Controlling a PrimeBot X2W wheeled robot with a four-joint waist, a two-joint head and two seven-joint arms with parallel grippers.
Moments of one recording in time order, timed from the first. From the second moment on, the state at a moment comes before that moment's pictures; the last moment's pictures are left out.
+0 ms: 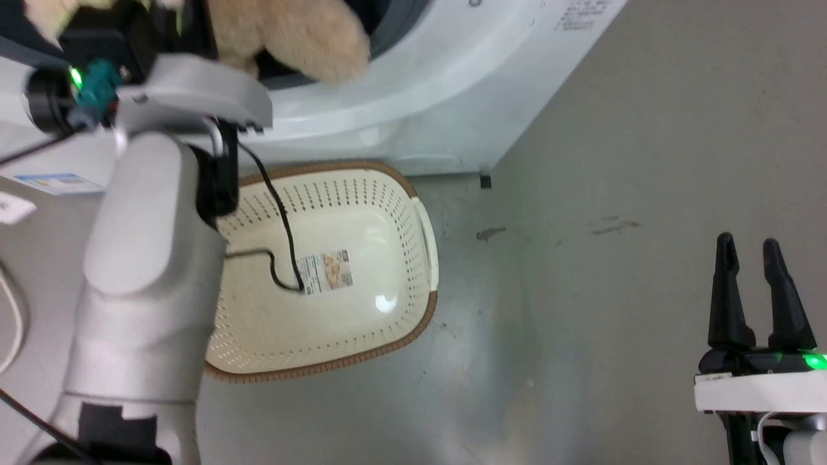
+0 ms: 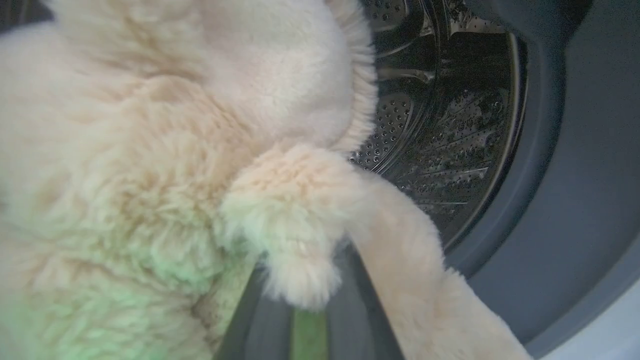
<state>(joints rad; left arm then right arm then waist) -0.92 0.15 -0.12 0.50 -0.21 0.09 -0.26 -0.09 -0.05 -0.10 -0.03 0.42 0.13 -0.26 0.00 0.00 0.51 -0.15</state>
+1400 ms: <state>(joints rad) -1.62 0.35 -0.17 0.66 -0.09 0.07 -0.15 -0.15 -0.05 -0.07 -0.15 0.47 0.13 -0.26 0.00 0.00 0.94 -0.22</state>
